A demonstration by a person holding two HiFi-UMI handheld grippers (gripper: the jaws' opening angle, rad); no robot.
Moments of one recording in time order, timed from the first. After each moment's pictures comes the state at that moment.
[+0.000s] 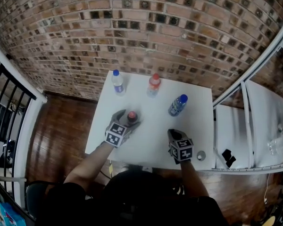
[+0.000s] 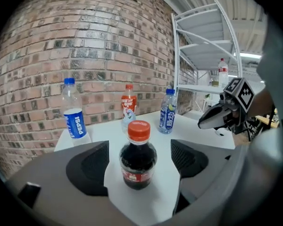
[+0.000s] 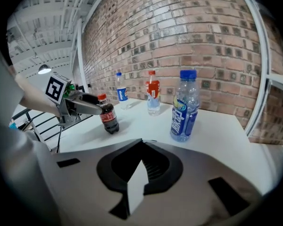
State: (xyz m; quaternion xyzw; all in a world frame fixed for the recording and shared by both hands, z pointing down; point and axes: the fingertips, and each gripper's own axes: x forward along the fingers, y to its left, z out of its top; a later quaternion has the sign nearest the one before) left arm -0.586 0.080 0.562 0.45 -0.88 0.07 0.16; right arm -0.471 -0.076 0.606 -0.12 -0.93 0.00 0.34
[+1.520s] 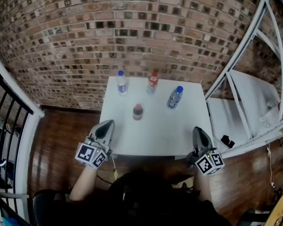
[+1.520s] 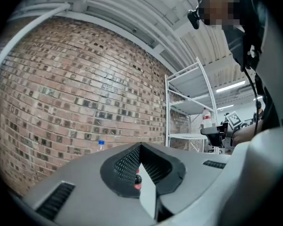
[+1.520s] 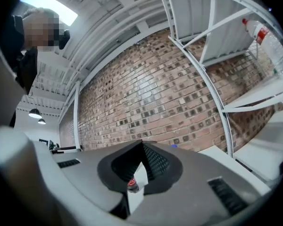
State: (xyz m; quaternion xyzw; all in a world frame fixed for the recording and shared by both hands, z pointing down) left arm -0.462 0.258 0.381 0.46 -0.88 -0.09 -0.05; right arm -0.321 -0.060 0.381 -0.02 -0.99 0.14 -0.01
